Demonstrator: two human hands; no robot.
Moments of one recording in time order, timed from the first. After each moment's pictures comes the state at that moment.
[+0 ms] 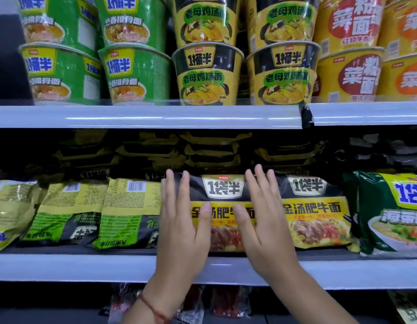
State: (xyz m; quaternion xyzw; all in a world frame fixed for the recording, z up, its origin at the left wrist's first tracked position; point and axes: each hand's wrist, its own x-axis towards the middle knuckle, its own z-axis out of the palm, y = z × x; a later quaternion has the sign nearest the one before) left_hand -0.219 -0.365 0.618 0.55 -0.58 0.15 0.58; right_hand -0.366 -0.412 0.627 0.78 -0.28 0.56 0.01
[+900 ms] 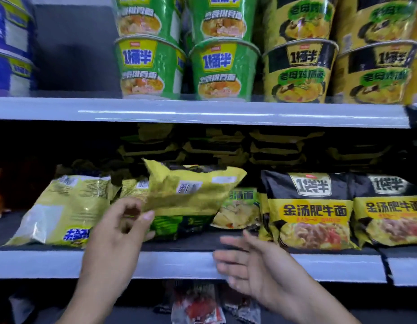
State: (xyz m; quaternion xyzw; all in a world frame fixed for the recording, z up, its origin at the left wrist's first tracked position) left_hand 0.011 -0.253 0.625 0.51 -0.46 -0.08 0.72; right_hand -0.210 -0.337 0.611 0.44 -0.28 0.32 -0.79
